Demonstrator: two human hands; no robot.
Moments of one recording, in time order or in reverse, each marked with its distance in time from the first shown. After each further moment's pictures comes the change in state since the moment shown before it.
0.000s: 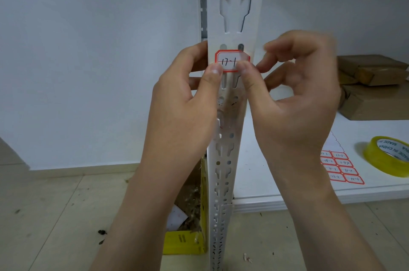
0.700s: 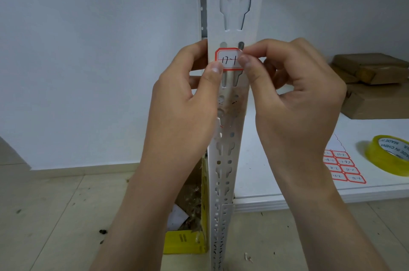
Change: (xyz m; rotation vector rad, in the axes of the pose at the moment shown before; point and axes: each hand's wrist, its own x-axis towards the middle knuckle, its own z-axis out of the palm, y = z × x) left_hand 0.000 0.001 0.000 -0.010 -0.006 -0.010; right_hand 0.001 0.002 -0.003 -0.133 -0.025 -0.004
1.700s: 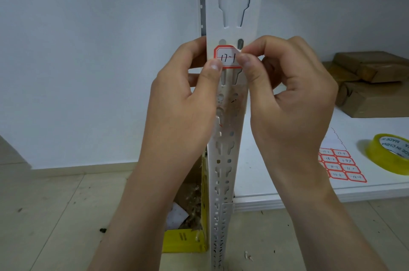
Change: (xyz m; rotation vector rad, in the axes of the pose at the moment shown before) left_hand 0.001 -0.002 0.000 0.008 0.005 0.031; right_hand -0.004 -0.001 0.004 0.022 -0.017 0.012
